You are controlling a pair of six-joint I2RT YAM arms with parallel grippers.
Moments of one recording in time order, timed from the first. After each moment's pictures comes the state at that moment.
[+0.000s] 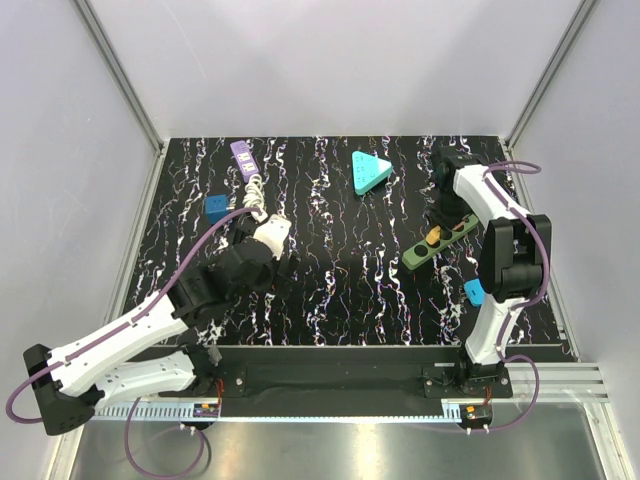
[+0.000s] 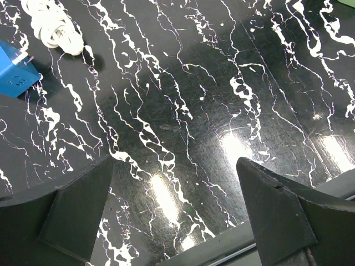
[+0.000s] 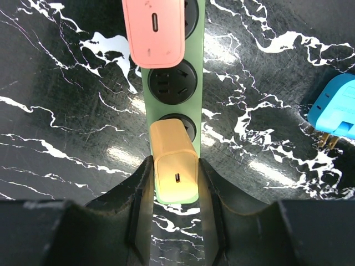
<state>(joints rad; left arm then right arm) -0.95 0.91 0.91 -0.67 -0.43 -0.22 0.12 1.92 1.57 -1.10 0.29 1.08</state>
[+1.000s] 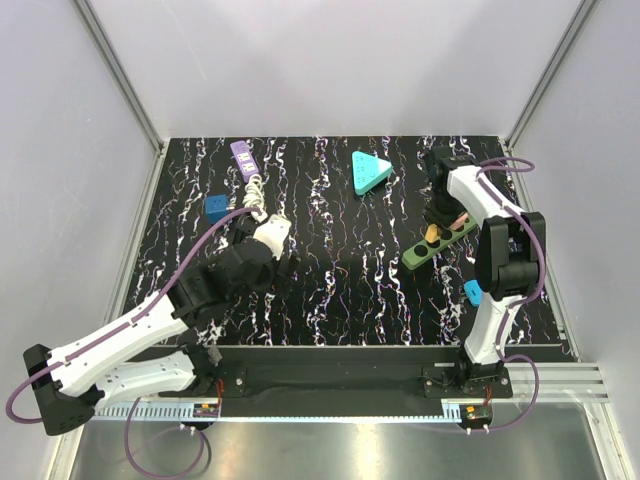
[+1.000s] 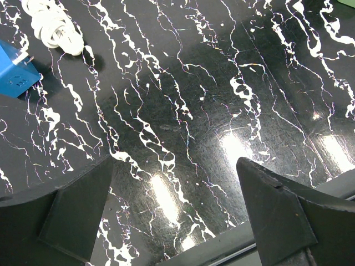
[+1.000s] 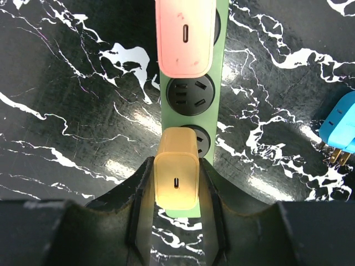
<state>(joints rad) -0.95 0.91 0.91 -0.67 -0.43 -0.22 0.15 1.95 1.55 -1.04 0.34 1.07</state>
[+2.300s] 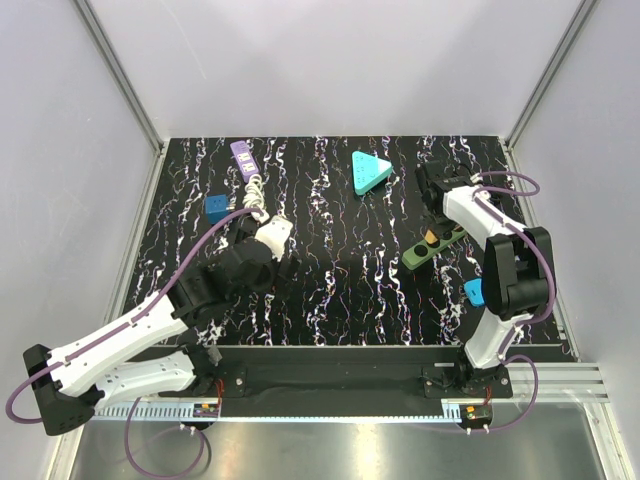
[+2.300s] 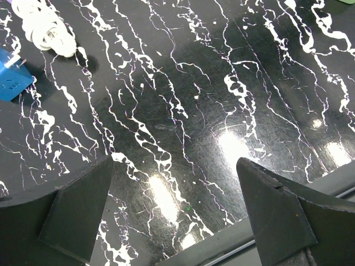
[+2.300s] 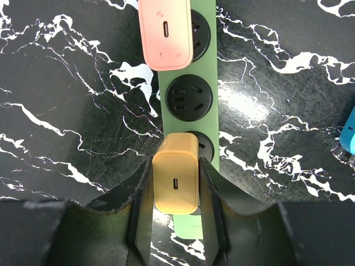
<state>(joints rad) -0.95 0.91 0.91 -0.67 -0.40 -0.21 0.23 1.80 1.30 -0.81 0.50 1.21</state>
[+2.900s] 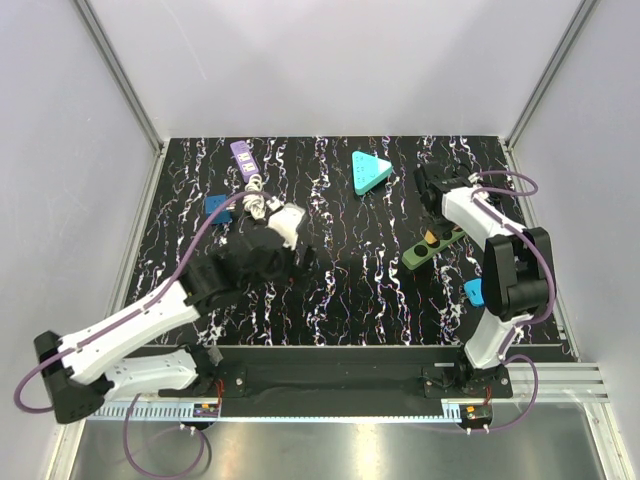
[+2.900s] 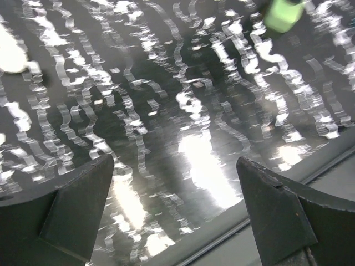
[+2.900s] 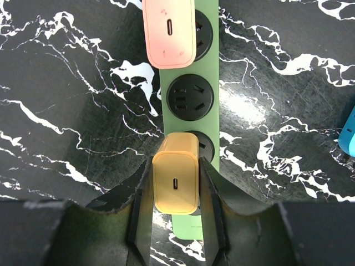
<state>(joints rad) -0.95 0.99 0.99 -0.62 -0.27 -0.30 0.24 1.80 1.29 -0.81 0.51 1.20</state>
